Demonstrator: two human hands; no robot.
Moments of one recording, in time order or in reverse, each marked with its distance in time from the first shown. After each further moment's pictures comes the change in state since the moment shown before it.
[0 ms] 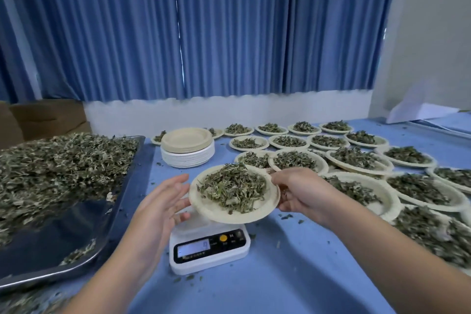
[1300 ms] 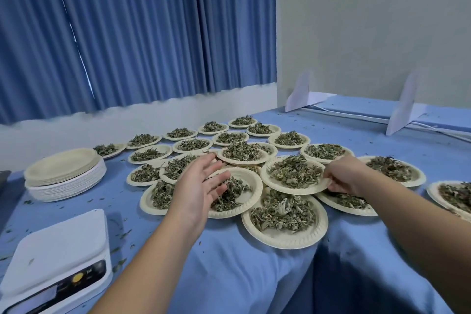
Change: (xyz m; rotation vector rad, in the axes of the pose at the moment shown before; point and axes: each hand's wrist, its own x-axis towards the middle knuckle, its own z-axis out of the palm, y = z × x) left_hand -0.006 -0.037 0.289 -0.211 -0.284 -0.213; right_hand -0.081 0.048 -0.340 -0.151 0.716 0.238
